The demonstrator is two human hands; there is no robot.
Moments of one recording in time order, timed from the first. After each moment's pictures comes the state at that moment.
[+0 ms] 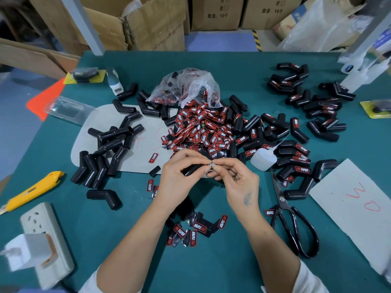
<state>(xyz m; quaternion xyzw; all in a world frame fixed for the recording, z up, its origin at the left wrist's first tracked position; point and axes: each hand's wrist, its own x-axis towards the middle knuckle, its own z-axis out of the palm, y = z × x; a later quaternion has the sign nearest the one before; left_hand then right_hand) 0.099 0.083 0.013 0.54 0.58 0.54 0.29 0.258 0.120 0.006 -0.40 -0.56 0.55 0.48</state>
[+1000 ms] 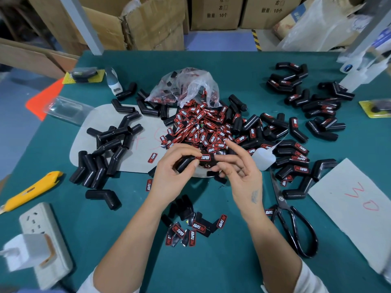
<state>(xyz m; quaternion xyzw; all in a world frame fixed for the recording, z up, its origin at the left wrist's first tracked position) 0.083 0.089 0.007 0.55 0.55 0.56 0.28 0.267 0.128 0.007 -0.37 -0.53 0.57 0.50</state>
